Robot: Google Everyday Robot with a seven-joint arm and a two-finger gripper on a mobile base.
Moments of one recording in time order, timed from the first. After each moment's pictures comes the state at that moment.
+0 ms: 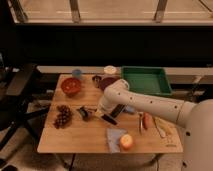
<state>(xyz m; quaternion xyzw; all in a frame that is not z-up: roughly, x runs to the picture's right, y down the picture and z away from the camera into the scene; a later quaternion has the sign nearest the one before) -0.022 0.129 0.861 -0.30 -0.11 0.26 0.91</state>
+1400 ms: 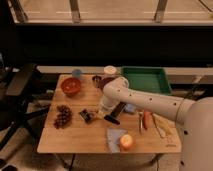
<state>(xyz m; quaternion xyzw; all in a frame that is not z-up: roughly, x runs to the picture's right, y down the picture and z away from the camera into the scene) -0.004 0.141 0.854 -0.33 -0.08 0.23 0.91</state>
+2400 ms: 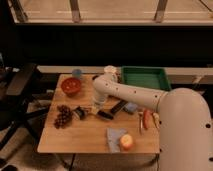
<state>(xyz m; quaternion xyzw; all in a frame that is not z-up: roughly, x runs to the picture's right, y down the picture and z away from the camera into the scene) -0.054 0.134 0.881 -0.35 -0.09 0.17 0.92</state>
